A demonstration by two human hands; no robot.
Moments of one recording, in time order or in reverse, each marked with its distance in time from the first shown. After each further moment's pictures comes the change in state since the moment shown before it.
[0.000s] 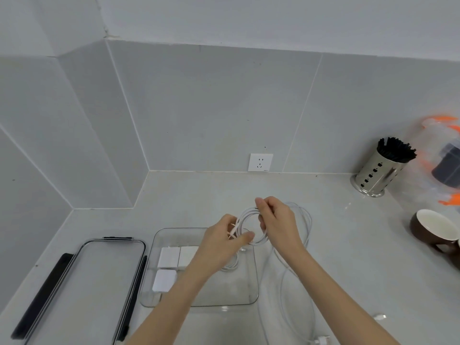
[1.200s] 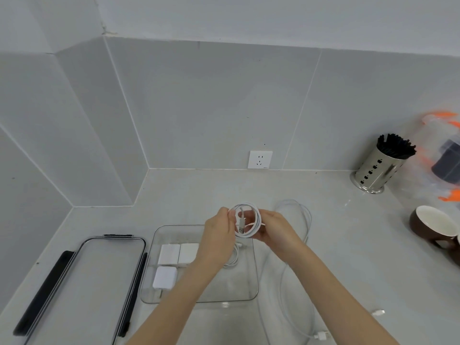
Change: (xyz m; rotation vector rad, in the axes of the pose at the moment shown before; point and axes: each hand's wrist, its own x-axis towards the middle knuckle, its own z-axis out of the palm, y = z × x) left_hand 0.008 -0.002 0.009 0.193 0.196 0.098; right_hand -0.006 0.004 0.001 0.471 -0.320 0.414
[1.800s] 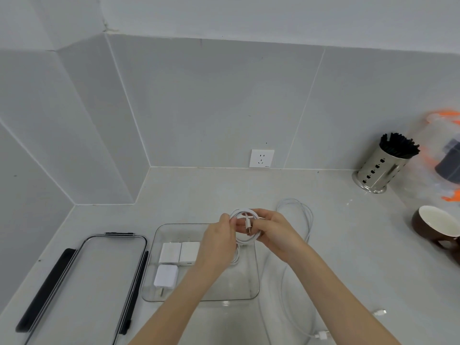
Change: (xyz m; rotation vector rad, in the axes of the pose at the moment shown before) left_hand -0.003 -0.014 0.009 0.196 -0.036 -0.013; right_hand 0.000 0.003 -0.003 0.086 -0.122 0.022
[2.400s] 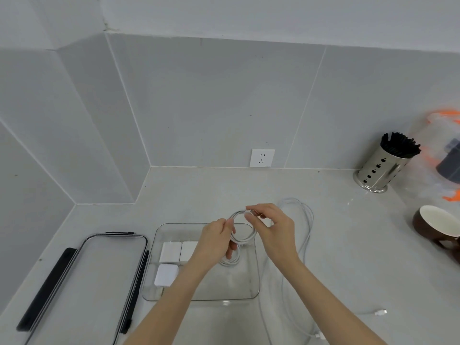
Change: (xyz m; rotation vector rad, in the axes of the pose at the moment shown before) left_hand 0.007 -0.014 -0.006 -0.367 -0.173 -0.170; right_hand -0.001 0.022 0.005 -0.570 0.427 -0.635
